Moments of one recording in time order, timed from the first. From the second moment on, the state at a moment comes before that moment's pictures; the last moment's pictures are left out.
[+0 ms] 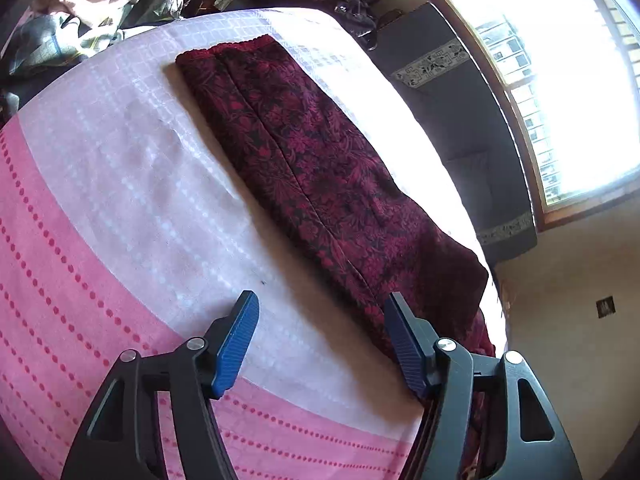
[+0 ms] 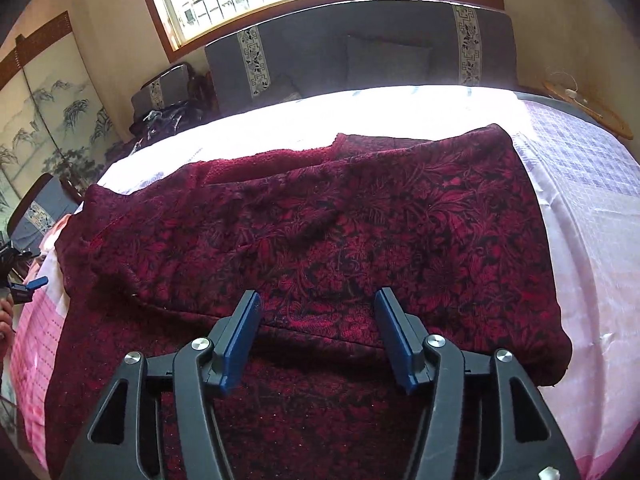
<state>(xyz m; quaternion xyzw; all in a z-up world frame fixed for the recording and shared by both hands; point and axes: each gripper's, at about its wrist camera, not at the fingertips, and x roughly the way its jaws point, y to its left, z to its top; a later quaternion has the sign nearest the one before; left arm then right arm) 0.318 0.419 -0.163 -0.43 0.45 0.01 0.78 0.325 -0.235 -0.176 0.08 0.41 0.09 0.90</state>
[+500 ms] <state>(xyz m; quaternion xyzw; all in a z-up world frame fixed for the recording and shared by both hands) 0.356 0.465 -0.193 -0.49 0.40 0.01 0.78 0.323 -0.240 -0.175 0.10 0.41 0.10 0.90</state>
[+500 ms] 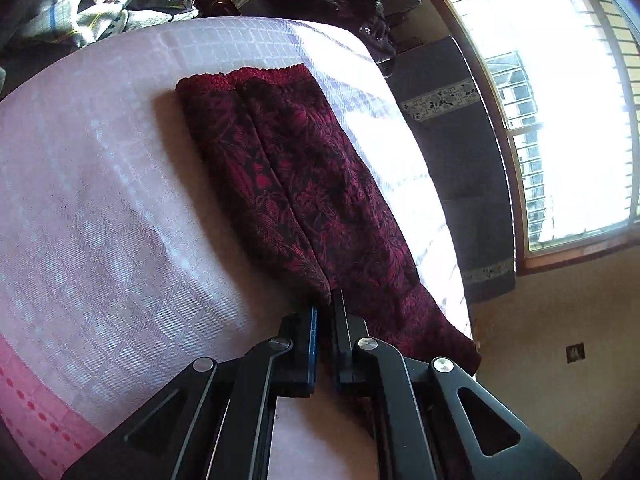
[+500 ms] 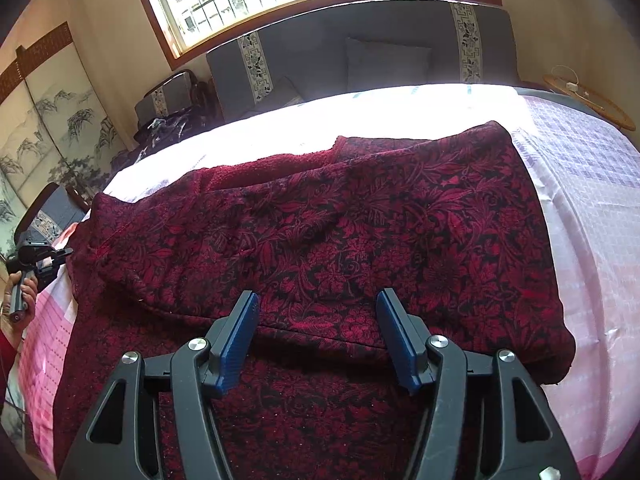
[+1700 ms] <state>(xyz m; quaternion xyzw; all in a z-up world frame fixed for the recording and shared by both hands) 0.270 0.001 -0.085 -0.14 0.32 -0.27 0.90 0.304 -0.323 -0.176 0.32 0.32 0.14 0.88</state>
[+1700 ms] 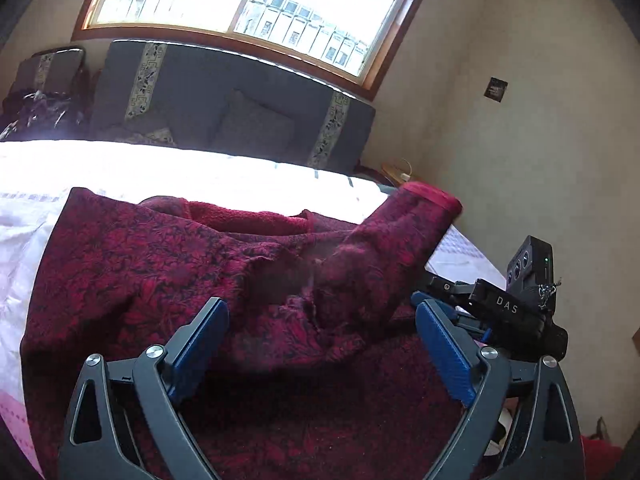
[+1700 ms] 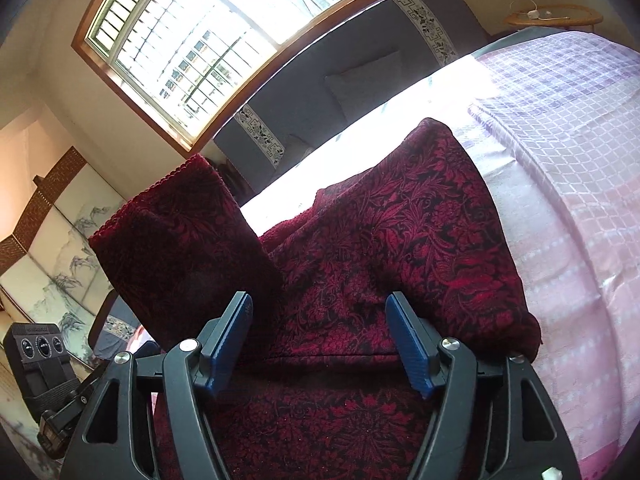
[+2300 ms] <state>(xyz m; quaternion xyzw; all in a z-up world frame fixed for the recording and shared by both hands) 0.258 0.058 -0.142 -0.25 0.35 -0.22 0.88 0.300 -0.337 -0.185 0.50 0.35 0.22 0.76</state>
